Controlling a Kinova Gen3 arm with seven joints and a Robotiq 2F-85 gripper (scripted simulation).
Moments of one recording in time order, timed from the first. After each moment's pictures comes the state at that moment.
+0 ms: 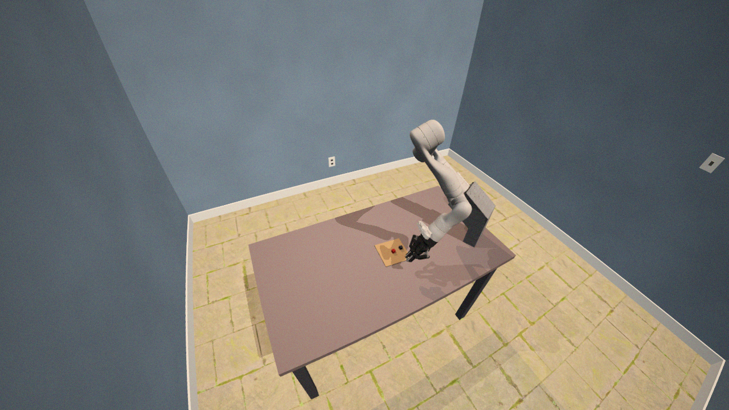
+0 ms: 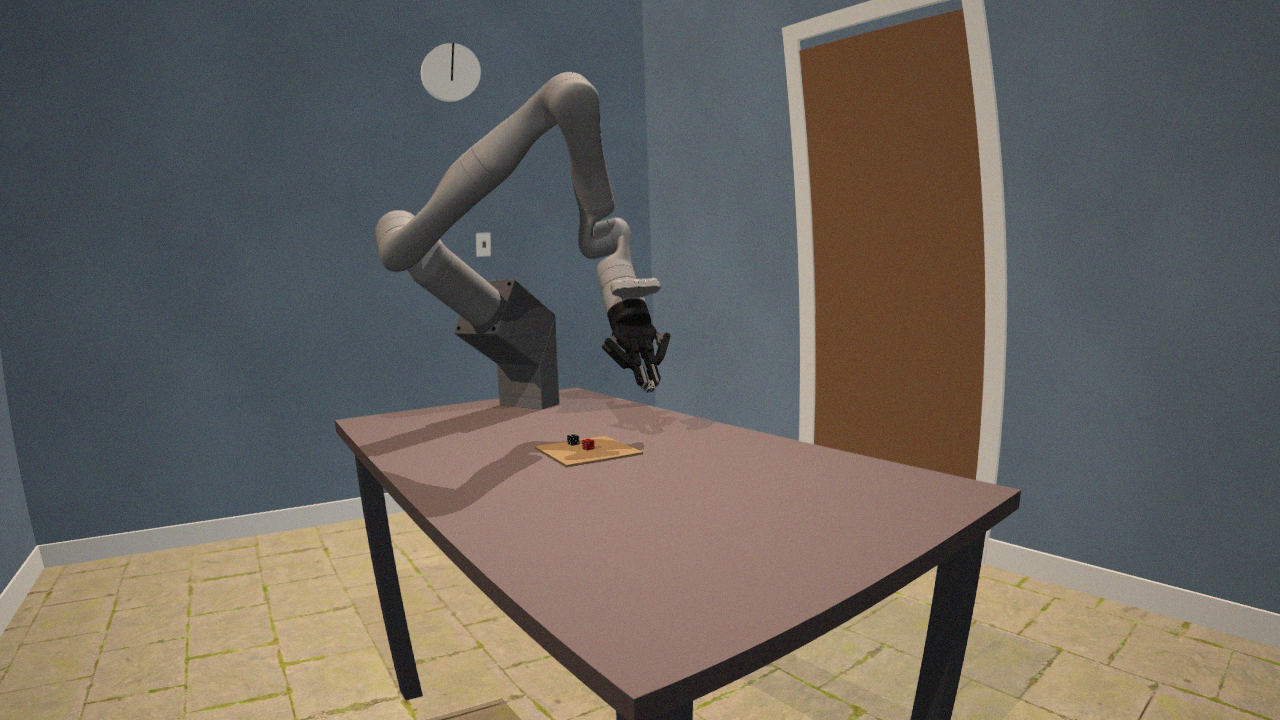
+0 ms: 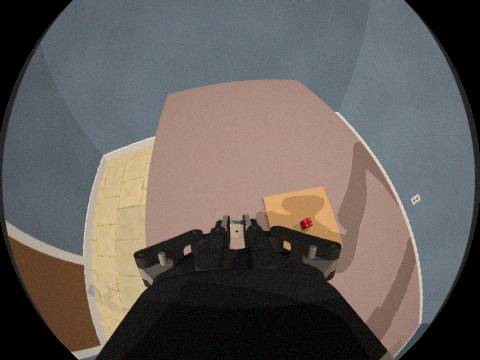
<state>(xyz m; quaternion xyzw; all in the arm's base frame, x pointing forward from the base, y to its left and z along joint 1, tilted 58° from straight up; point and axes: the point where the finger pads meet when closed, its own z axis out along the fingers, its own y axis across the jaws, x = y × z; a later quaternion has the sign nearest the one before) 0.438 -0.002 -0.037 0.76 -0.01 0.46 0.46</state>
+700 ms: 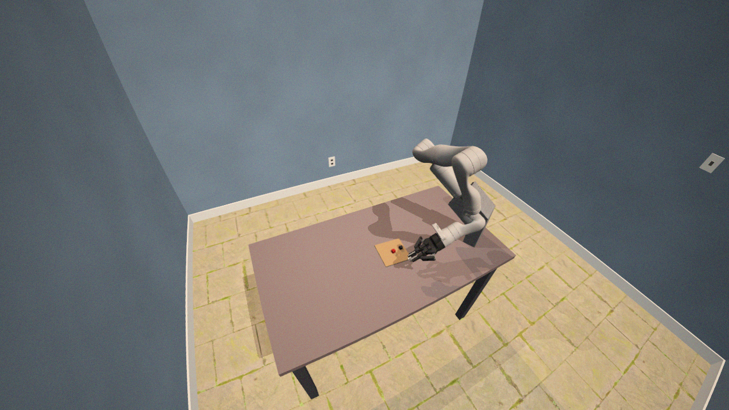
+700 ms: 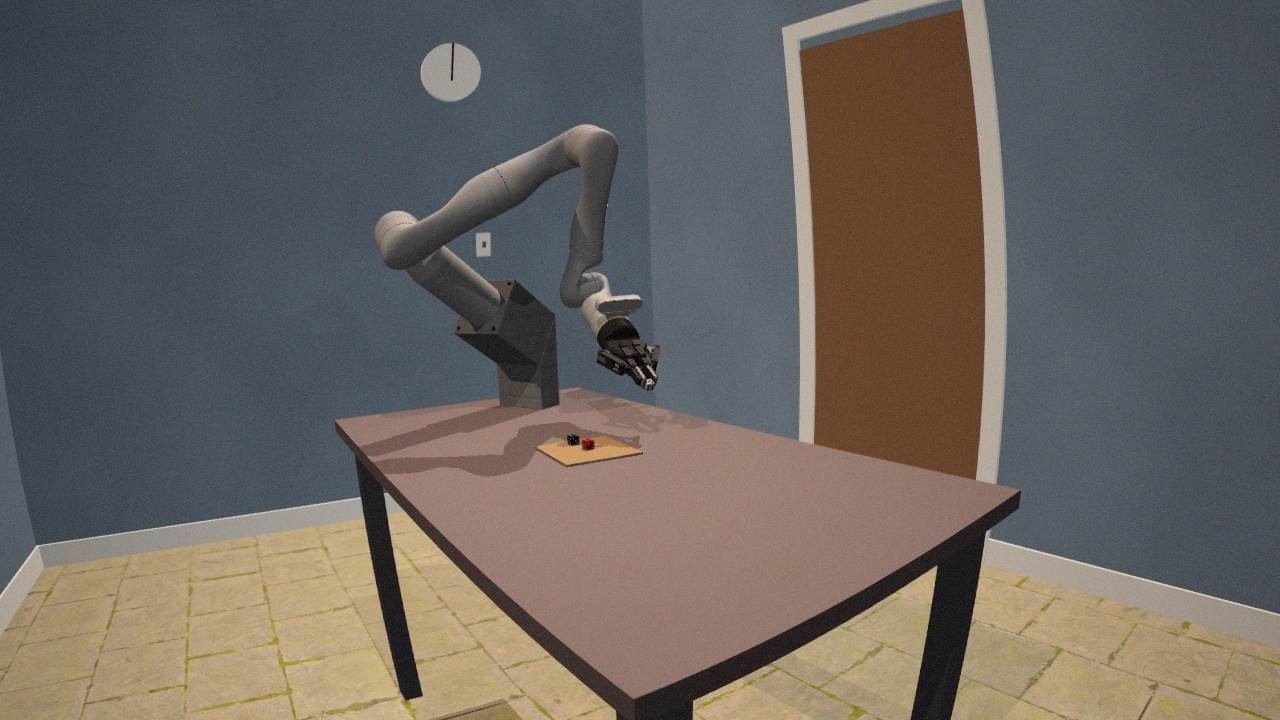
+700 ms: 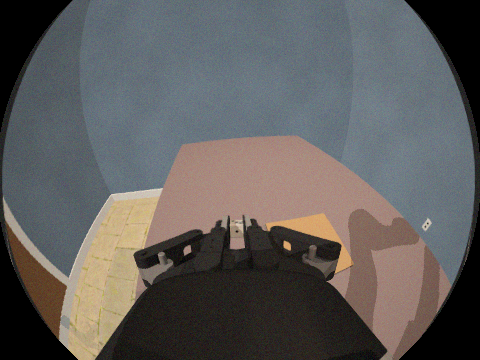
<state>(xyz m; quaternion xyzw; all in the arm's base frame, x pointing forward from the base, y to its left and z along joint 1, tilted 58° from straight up) 0.427 -0.002 -0.046 0.64 0.11 0.61 0.45</state>
